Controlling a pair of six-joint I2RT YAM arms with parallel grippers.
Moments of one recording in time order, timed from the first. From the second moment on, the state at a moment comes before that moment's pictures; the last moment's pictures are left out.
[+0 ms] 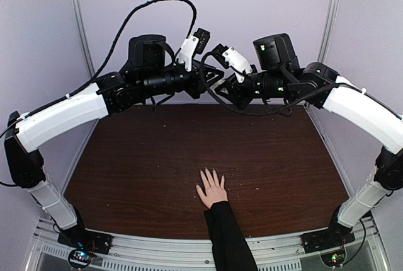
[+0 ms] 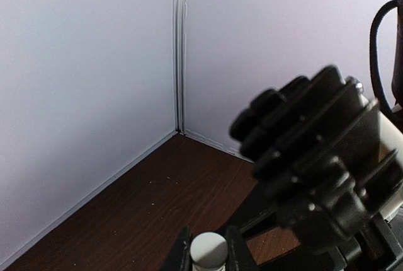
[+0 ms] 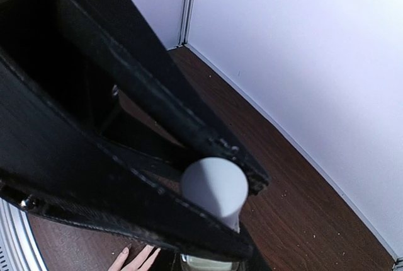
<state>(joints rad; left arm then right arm) -0.94 1.63 1.67 -0.14 0.11 -0.05 0.90 1.55 1.73 -0.60 0.09 -0.14</state>
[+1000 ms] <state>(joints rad) -0.93 1.61 1.69 -0.20 0.59 -0.02 0.82 1.47 1.77 -0.82 -0.48 -0.27</state>
